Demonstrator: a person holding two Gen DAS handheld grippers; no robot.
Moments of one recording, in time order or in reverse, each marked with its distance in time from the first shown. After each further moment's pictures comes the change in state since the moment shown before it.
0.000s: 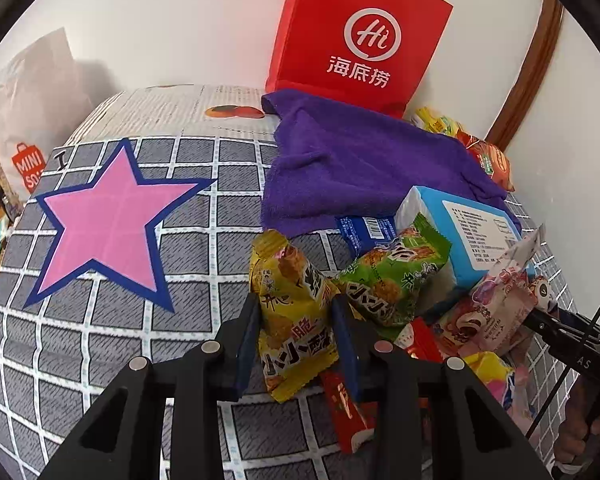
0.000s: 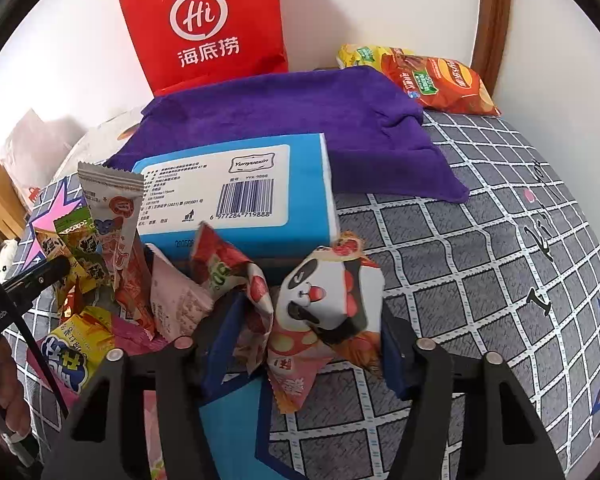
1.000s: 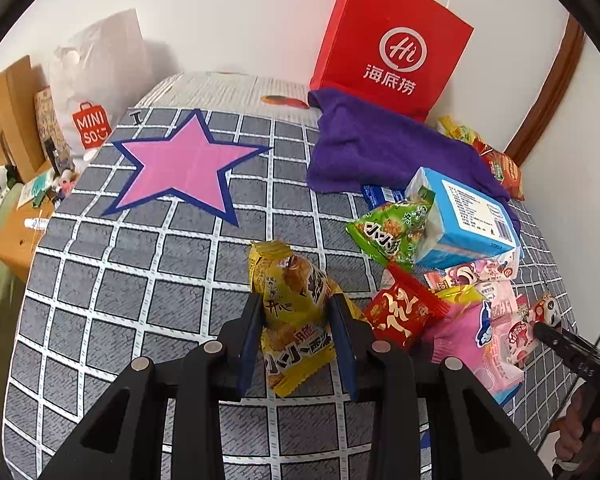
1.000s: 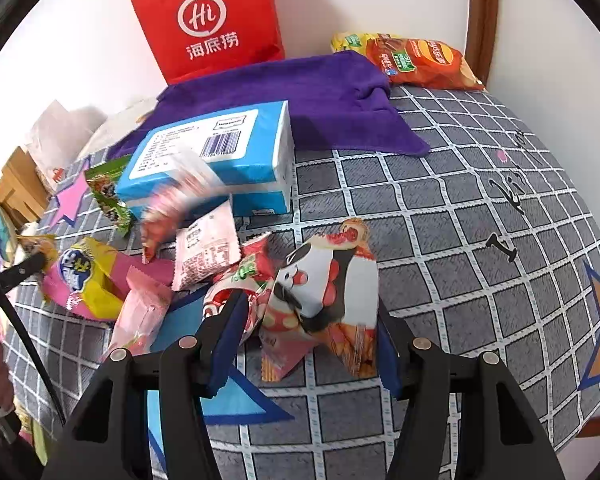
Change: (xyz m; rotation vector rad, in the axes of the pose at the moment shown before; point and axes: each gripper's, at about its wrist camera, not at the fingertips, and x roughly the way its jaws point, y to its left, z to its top) left arm -0.060 0.009 -0.045 -0.114 0.012 0.083; right arm -0.038 -0.048 -0.039 -0.011 0.033 0.097
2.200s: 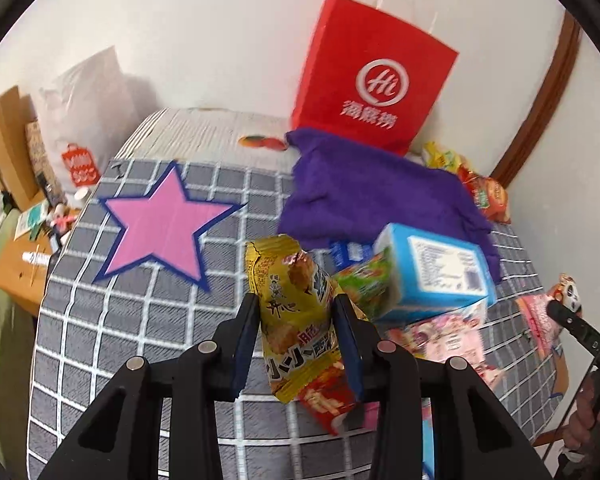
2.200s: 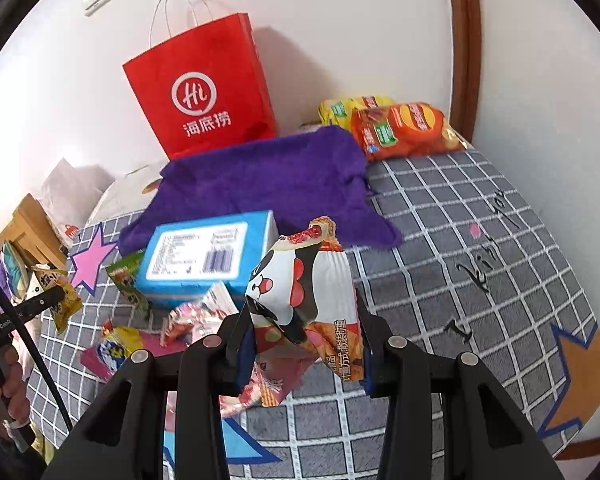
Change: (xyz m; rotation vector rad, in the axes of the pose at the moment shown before) left arm -0.022 -0.034 0.051 0.030 -0.052 -0.026; right arm -0.049 -0.018 0.060 0.030 -0.143 0.021
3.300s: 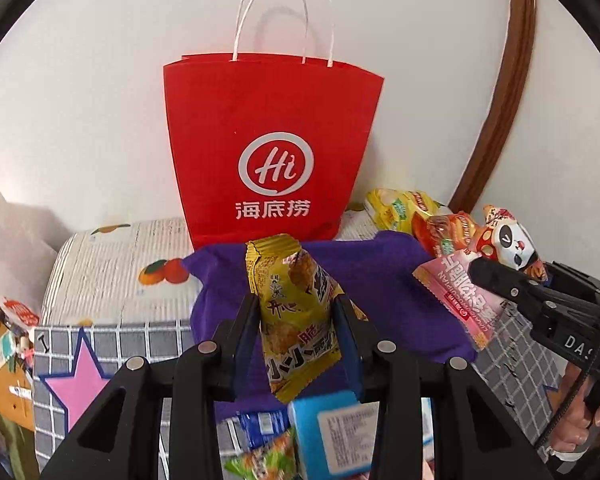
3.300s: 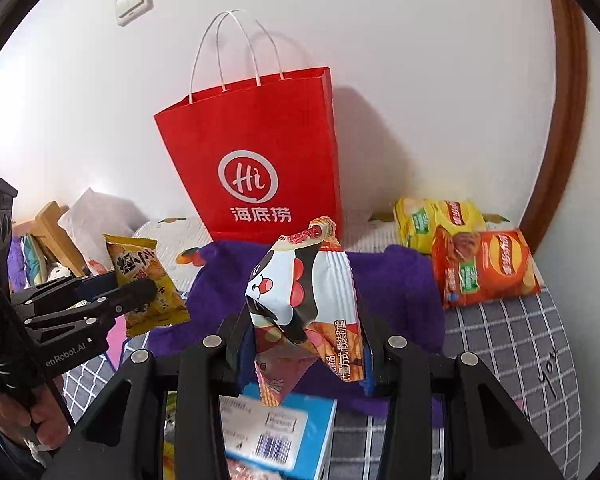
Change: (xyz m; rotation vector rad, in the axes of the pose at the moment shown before) left arm 0.062 -0.118 0.143 0.226 -0.073 -0.049; right arm 0.051 0.063 0.157 -0.175 -0.074 0.117
